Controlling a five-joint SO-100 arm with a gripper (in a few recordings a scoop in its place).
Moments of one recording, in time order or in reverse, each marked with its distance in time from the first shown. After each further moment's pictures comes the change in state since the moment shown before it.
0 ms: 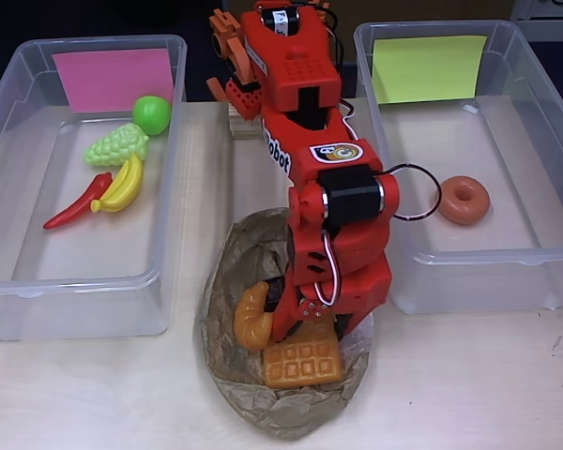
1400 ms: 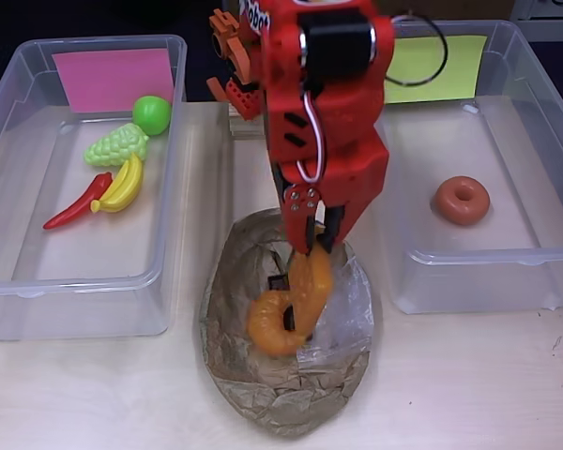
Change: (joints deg) arm 3.8 52.6 52.2 -0.6 -8.5
